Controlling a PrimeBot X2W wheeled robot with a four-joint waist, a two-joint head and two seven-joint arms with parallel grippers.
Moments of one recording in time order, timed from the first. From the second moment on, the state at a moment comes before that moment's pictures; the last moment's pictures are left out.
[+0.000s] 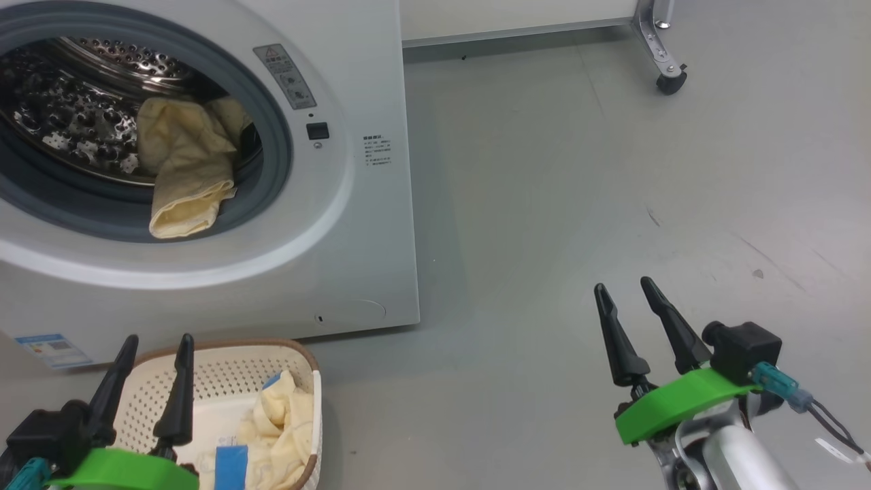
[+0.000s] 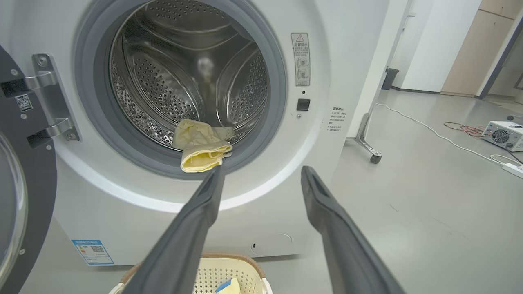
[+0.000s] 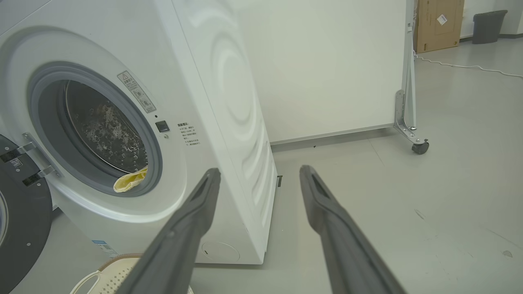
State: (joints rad) left arm -0.03 0.40 -0.21 0.12 -0.54 -0.01 -0.25; right arm -0.10 -0.05 0.22 0.23 0.33 0.13 -0.25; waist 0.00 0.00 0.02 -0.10
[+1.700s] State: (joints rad) left arm -0.25 0.37 -0.13 0.22 -0.51 -0.11 -0.16; right arm -0.16 -0.05 0.22 0.19 0.33 0.13 -0.25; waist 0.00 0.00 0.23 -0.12
